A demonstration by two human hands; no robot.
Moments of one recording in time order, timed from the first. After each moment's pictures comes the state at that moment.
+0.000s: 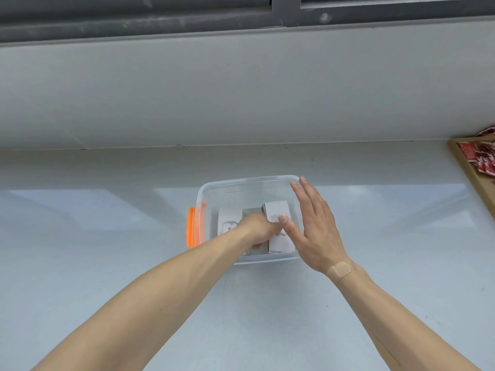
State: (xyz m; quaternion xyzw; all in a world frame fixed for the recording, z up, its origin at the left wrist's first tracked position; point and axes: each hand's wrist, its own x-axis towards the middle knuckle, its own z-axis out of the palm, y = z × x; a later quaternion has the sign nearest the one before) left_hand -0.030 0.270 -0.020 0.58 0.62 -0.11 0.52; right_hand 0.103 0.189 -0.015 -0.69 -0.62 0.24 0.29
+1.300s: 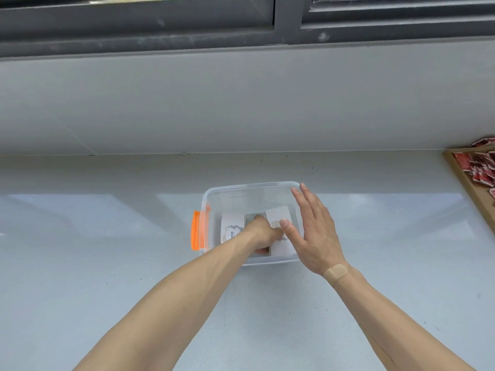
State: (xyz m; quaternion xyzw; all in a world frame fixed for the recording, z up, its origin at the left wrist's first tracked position) left_hand -0.030 0.269 -0.029 0.59 0.62 -0.09 0.50; right_hand 0.100 0.188 -0.010 -0.69 -0.63 0.21 0.28
